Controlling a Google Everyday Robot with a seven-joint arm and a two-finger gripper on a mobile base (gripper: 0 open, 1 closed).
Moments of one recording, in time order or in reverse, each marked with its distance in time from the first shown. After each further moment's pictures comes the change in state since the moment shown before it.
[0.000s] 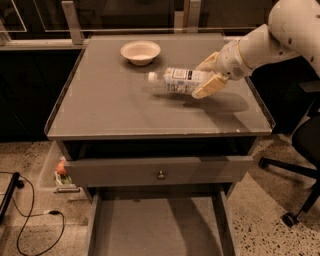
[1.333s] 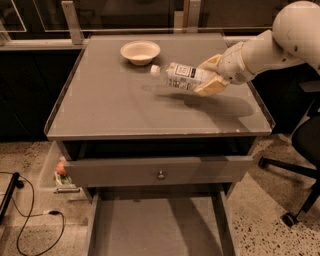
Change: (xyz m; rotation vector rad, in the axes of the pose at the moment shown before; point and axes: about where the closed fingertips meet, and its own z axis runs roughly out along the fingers) arm 0.005 0.007 -0.004 0.039 -0.017 -0.015
